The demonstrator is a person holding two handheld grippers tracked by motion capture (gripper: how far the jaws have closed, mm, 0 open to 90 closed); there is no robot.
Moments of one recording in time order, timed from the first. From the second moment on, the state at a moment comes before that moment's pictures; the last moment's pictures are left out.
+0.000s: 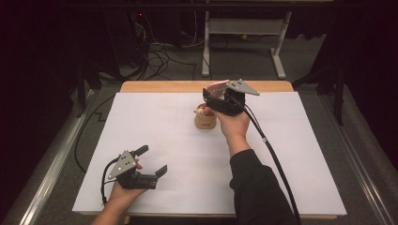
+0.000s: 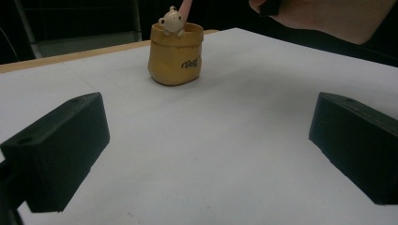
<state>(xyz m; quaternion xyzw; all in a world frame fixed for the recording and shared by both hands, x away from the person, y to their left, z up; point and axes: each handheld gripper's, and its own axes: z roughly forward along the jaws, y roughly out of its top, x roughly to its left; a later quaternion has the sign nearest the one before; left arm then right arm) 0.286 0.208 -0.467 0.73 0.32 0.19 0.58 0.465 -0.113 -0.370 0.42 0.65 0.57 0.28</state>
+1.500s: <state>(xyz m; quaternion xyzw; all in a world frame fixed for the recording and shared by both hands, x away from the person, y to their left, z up) 0.286 0.206 -0.468 0.73 0.32 0.19 0.57 0.464 -0.116 -0.381 0.43 0.66 0.56 0.26</state>
